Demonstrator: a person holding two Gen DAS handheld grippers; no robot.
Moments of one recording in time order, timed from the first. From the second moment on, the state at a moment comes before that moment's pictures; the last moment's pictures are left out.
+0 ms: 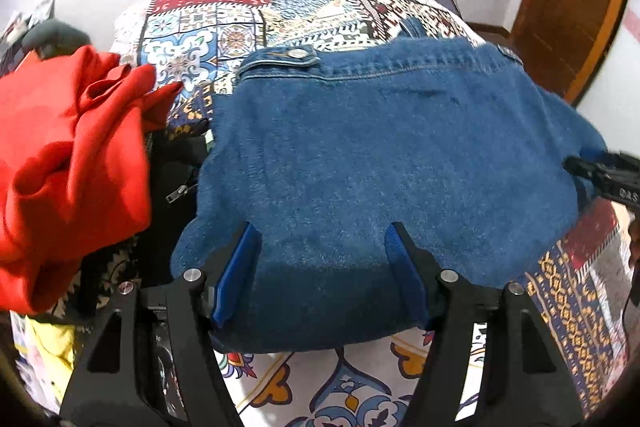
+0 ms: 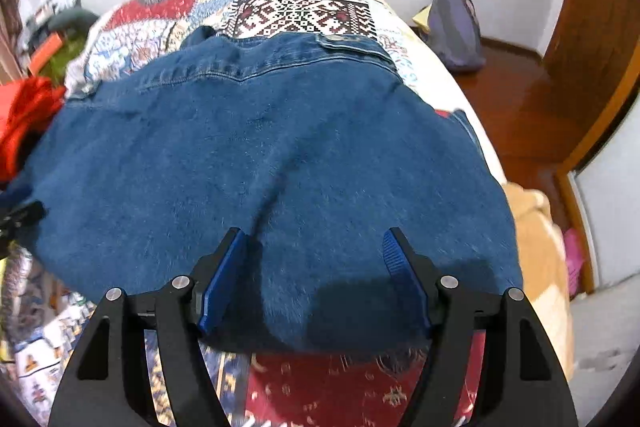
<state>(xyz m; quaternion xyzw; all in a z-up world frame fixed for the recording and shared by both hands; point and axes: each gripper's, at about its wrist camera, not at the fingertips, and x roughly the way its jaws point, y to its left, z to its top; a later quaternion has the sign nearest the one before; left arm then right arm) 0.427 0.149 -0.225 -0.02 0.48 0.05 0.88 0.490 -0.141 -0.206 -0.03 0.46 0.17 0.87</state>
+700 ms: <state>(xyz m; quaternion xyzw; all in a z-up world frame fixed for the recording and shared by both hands) 0.363 0.200 -0.219 -0.26 0.47 0.05 0.84 0.458 -0.160 -0.179 -0.02 0.45 0.13 0.88</state>
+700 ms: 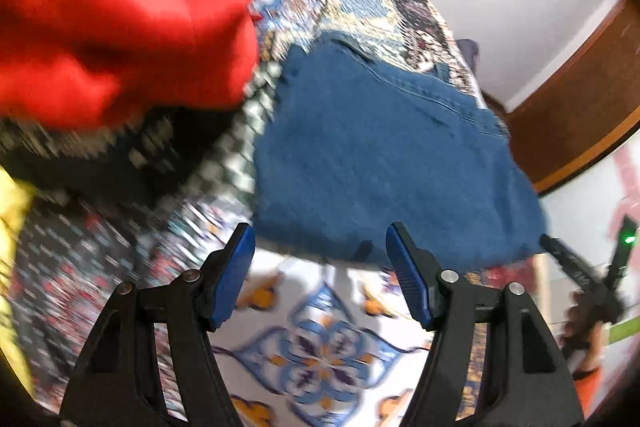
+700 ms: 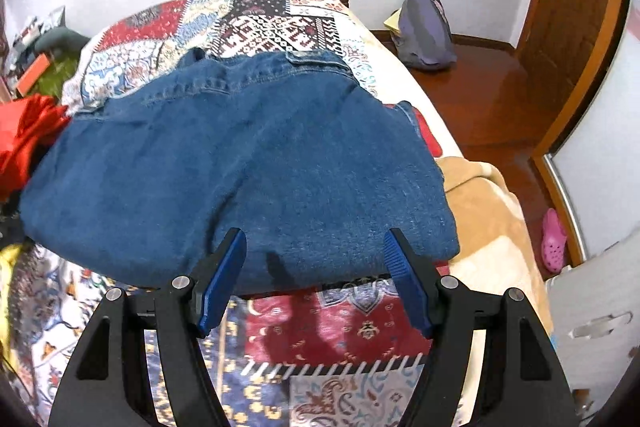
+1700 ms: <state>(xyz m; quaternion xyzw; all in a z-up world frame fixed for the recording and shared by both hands) 0.414 0.163 -0.196 -0.21 0.39 0.12 0.89 0.443 -0.131 -0.171 0.00 0.46 0.16 0.88</state>
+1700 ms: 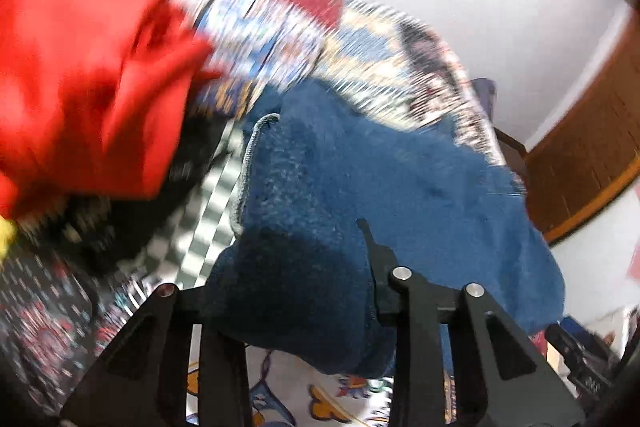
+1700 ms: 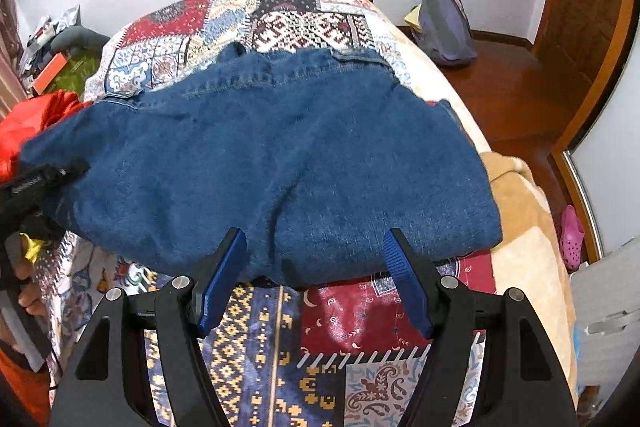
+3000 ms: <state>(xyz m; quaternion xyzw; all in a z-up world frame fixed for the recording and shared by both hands) 0.407 0.037 -0.108 0.05 0.29 0.02 0.95 0.455 -0.143 -0.236 0.05 0.54 0.14 0.83</state>
